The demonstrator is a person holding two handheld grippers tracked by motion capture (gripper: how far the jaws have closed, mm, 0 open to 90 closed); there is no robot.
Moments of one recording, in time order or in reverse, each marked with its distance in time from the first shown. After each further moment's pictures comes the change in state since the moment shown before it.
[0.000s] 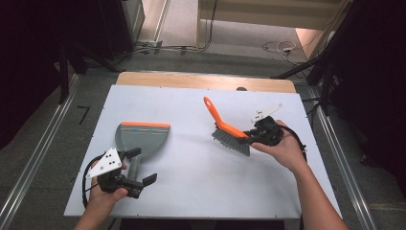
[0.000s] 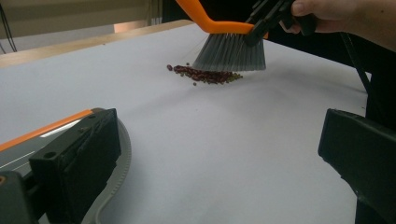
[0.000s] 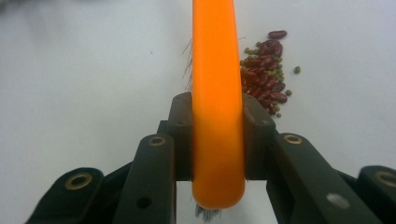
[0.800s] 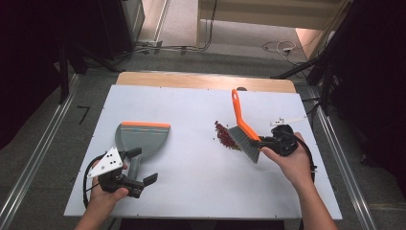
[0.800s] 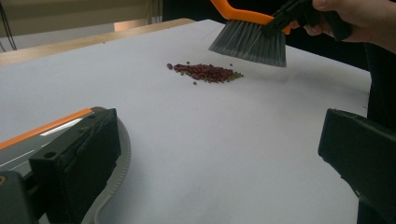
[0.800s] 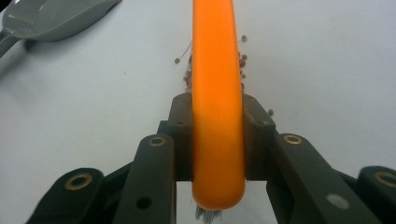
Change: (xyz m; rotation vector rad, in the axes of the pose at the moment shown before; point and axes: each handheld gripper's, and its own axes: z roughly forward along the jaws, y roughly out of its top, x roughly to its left) left arm 0.000 -0.001 0.002 0.006 0.000 -0.001; right arm 0.018 -0.039 -0.030 -0.122 -0.144 0.345
